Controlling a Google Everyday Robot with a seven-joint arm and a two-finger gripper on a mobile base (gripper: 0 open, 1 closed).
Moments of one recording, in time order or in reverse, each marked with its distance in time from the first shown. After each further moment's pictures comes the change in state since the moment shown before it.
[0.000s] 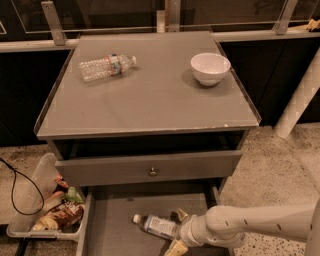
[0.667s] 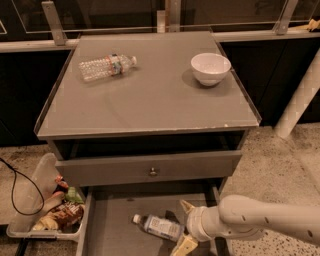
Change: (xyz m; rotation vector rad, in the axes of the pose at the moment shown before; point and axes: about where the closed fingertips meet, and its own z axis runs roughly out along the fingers) arm -0.041 0.007 -0.081 -0.021 -0.029 -0.095
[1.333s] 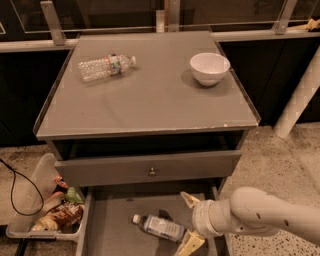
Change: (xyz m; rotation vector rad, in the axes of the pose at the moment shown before) arm -0.039 0.005 -0.060 0.012 -0.035 -0.103
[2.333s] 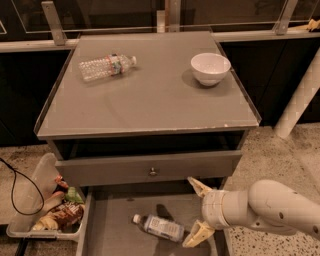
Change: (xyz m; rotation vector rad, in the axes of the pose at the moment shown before) arm -0.032 -0.022 -0.056 0.104 -0.035 -0.108
